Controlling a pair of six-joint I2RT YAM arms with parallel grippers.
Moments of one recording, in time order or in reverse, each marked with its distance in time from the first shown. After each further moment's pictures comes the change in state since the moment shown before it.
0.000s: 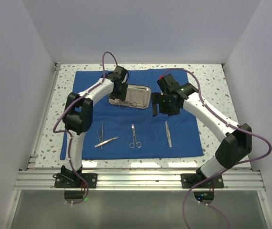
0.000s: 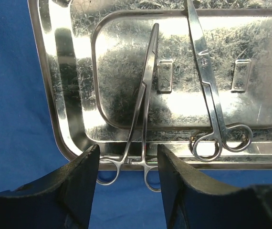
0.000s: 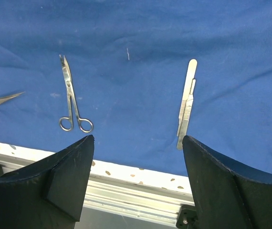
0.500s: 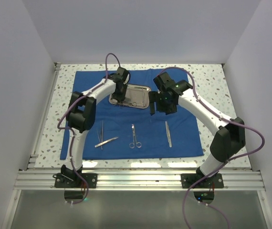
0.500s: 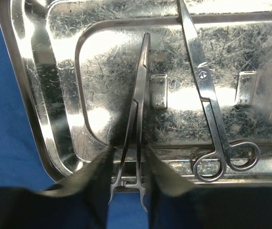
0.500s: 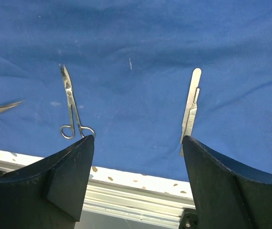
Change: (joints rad) left arm 0.000 0.075 0.033 0.032 0.002 0.048; right arm -0.001 0.093 0.058 -0.005 -0.001 0.006
